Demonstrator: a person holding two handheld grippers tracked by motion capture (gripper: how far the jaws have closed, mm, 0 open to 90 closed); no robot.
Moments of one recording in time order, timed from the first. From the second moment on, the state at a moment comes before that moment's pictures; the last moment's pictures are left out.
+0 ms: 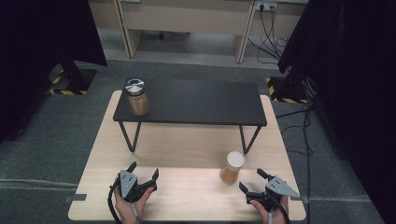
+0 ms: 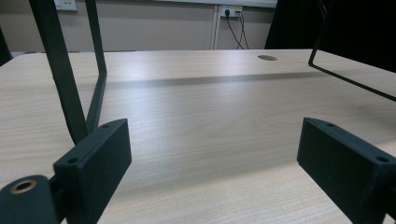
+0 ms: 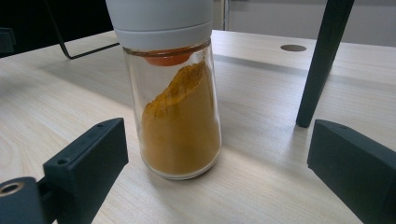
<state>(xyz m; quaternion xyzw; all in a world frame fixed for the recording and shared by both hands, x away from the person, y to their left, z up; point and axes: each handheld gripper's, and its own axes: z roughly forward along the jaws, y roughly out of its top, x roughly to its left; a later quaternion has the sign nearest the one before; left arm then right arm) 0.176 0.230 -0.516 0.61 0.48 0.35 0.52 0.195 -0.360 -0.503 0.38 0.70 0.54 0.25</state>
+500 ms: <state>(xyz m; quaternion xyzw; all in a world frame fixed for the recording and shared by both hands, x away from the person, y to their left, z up) 0.175 0.230 -0.517 0.61 0.48 0.35 0.53 0.195 -0.361 -0.503 0.38 0.70 0.55 0.25</state>
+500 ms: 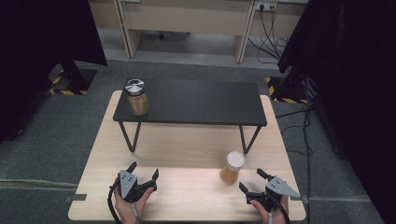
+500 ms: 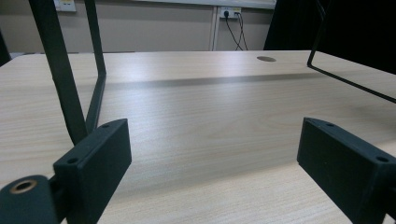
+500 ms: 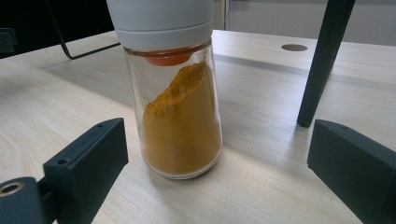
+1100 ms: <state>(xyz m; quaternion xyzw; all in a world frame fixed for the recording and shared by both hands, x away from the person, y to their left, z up) 0.175 0.232 -0.518 0.61 0.48 0.35 0.53 0.197 -0.364 -0.504 0.38 0.70 0.55 0.24</state>
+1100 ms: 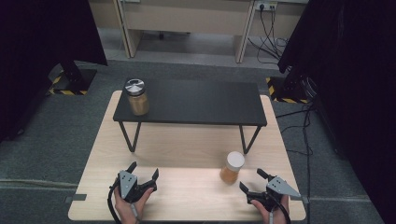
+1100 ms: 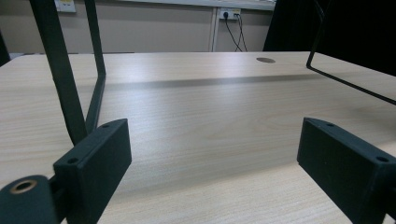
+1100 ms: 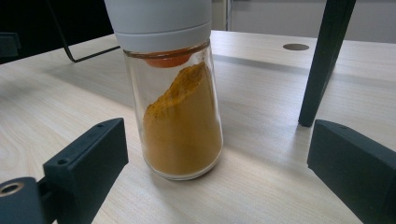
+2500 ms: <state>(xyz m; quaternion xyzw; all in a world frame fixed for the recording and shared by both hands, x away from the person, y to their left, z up) 0.176 0.231 -0.518 0.61 0.47 0.35 0.53 0.194 -0.346 -0.478 0.31 0.68 0.60 0.28</state>
